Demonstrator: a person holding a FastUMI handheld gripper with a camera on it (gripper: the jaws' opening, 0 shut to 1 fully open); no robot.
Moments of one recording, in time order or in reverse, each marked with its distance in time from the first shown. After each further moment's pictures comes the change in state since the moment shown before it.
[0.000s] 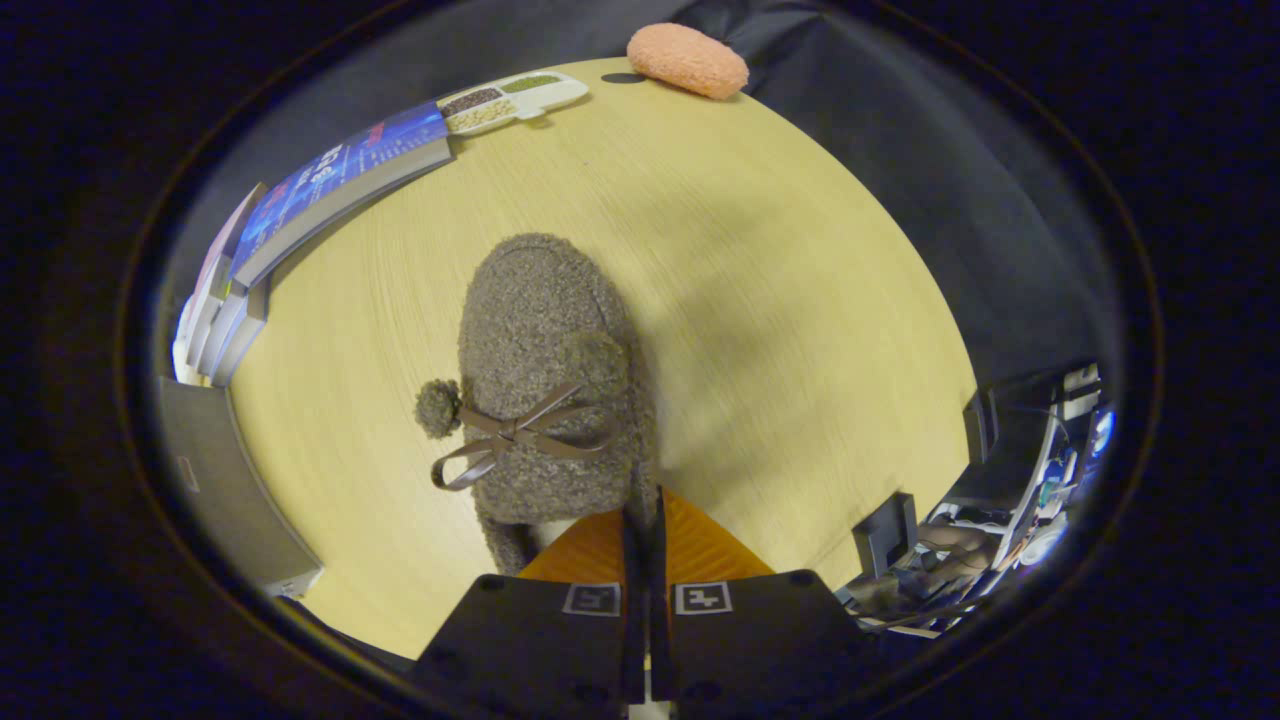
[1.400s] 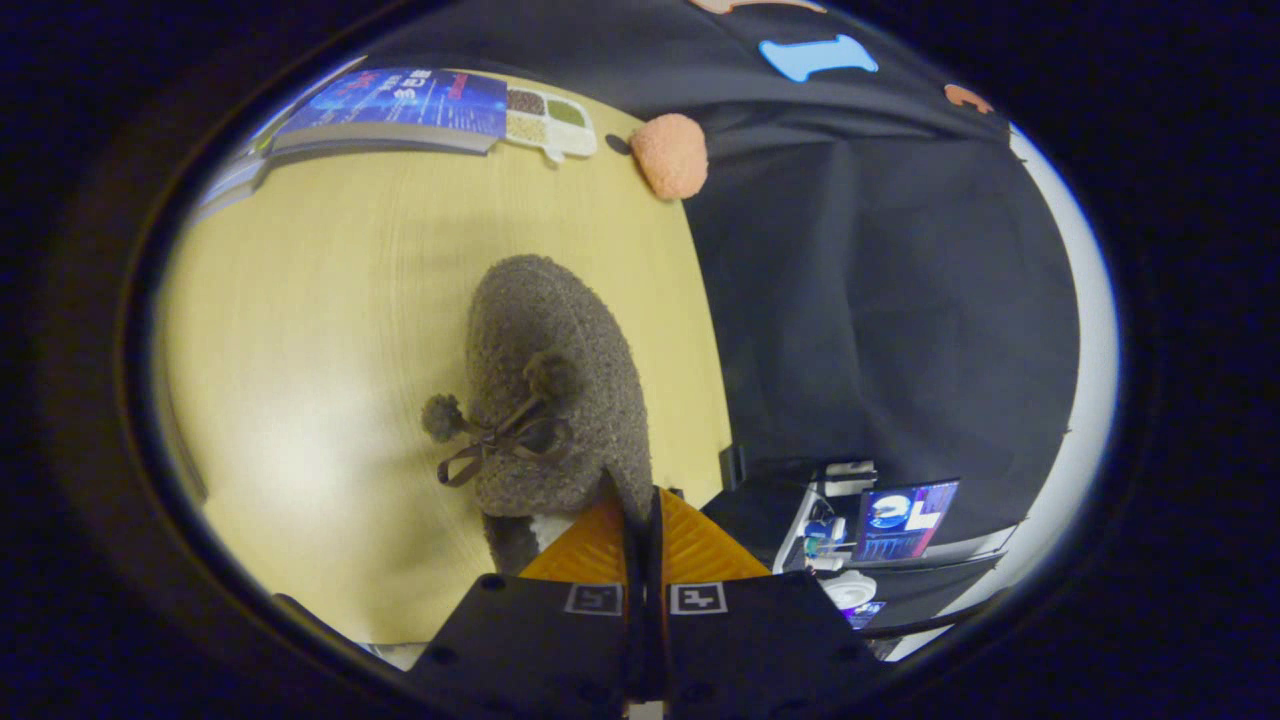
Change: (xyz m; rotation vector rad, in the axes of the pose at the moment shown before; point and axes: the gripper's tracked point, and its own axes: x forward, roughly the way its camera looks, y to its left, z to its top) arm -0.152 0.004 0.003 -0.327 -0.194 -0.685
